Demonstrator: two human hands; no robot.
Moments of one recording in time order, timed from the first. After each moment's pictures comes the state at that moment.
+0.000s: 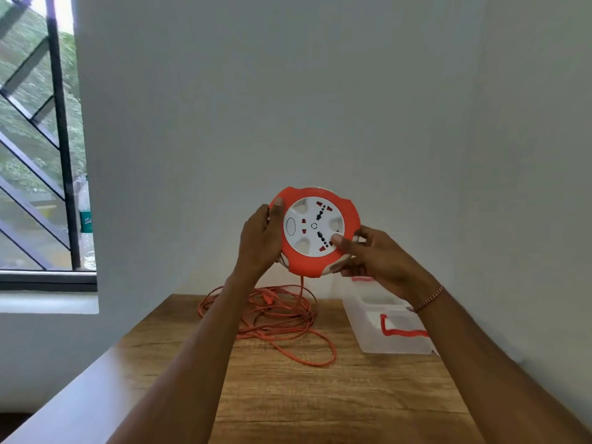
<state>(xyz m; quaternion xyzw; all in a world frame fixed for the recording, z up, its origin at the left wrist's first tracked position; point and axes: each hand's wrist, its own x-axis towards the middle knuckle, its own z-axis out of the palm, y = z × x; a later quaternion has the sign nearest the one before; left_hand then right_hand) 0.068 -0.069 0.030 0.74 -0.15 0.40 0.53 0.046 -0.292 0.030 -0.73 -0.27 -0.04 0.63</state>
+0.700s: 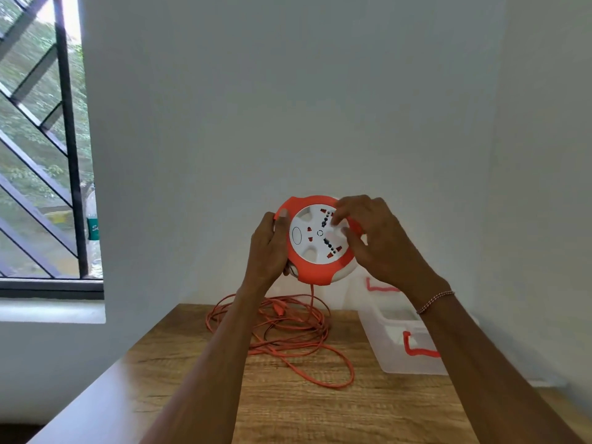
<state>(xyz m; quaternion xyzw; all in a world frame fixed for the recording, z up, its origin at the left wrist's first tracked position) 0.103 -0.061 0.019 0.70 -0.15 0.40 0.57 0.072 -0.265 0.053 -0.78 -0.35 -0.48 0.18</state>
